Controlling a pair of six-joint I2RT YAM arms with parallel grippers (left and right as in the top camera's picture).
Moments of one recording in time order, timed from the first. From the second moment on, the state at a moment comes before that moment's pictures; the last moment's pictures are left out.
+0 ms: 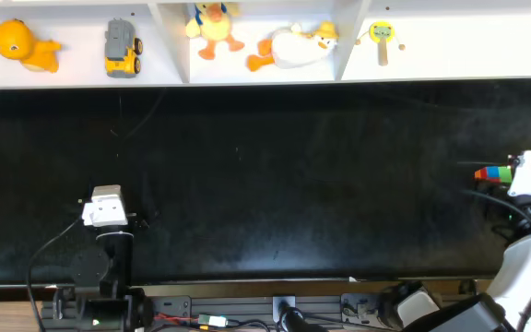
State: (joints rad) left arm 0.03 0.01 0.01 -0.08 -0.06 0.05; right arm -0.93 1.25 0.71 -0.41 -0.40 -0.72
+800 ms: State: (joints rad) left arm 0.03 0.01 0.01 -0.08 -0.06 0.05; right arm -0.85 1.36 0.70 -0.32 -0.31 -0.68
